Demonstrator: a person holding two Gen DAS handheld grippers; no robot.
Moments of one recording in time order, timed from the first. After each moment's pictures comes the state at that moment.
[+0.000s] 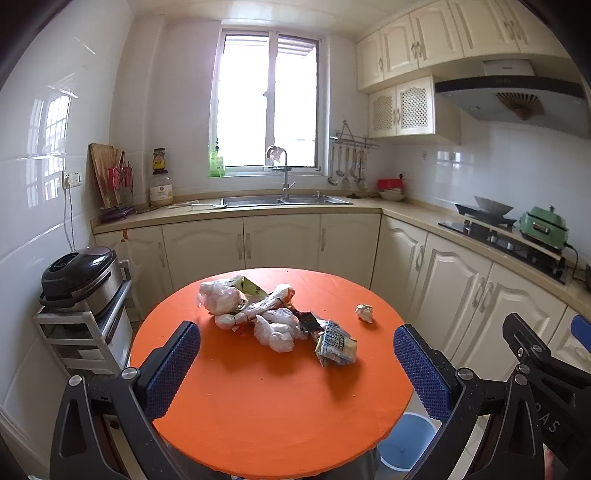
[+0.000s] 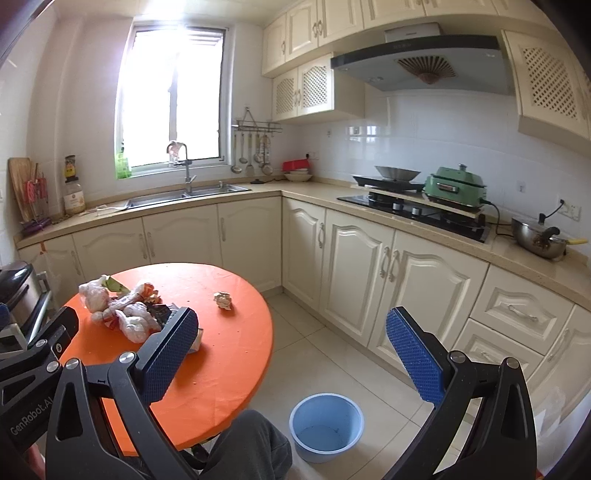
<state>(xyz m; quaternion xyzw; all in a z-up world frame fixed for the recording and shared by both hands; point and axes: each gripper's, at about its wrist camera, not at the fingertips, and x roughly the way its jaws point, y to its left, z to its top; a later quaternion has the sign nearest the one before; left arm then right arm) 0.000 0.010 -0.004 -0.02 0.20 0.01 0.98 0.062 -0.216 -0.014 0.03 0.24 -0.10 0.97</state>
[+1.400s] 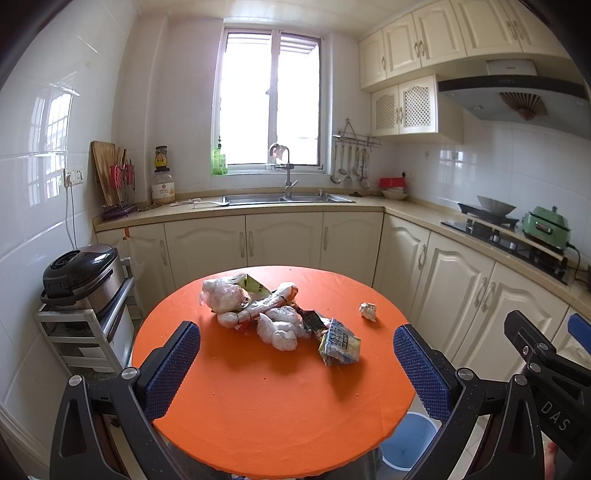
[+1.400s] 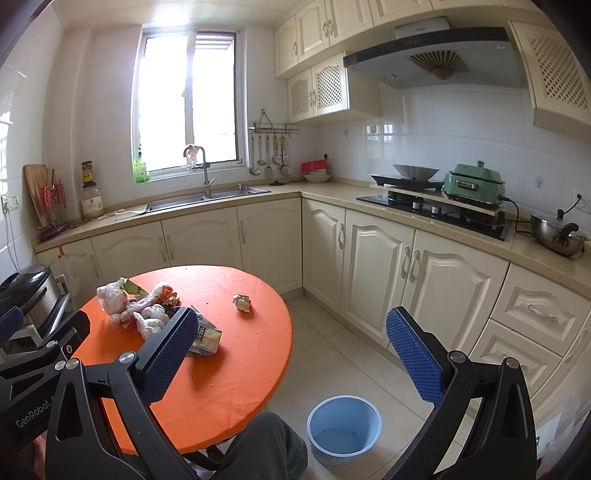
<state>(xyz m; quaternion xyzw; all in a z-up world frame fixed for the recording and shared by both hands) 0.001 0.015 -0.002 -0.02 0.20 0.02 0.98 0.067 -0.215 -0.018 0.05 0.22 -0.06 0.97</state>
